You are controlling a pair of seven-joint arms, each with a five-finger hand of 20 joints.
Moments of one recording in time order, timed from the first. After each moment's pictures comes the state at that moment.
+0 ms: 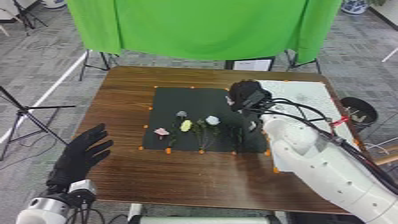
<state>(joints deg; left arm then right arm) 135.5 -55.1 -101.6 -121.9 41.2 6.3 7.9 -64.1 -50.2 44.5 -91.6 -134.5 4.1 9.8</state>
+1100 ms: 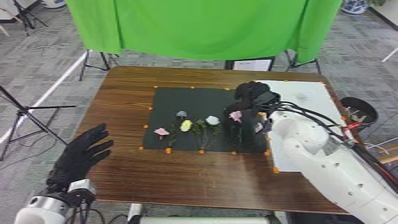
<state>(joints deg) 135.4 -54.7 -102.2 -121.7 41.2 5.2 6.9 -69.2 -49.9 53.4 -94.0 -126.2 0.0 6.9</state>
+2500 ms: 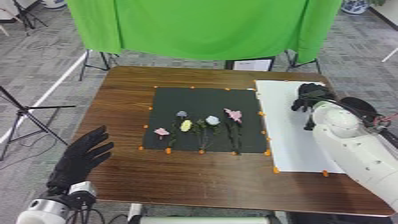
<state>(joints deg) 136.0 -55.5 -101.9 -121.8 41.2 5.4 7.3 -59.8 -45.5 49.9 -70.8 -128.6 -0.6 21.7</state>
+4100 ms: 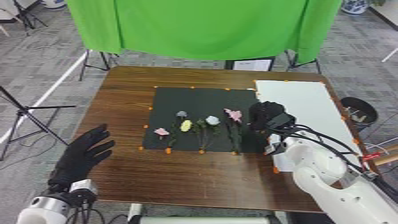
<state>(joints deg) 135.0 -55.5 -101.6 -121.7 41.4 5.1 7.0 -85.5 -45.8 60.9 -101.7 -129.5 5.7 9.7</state>
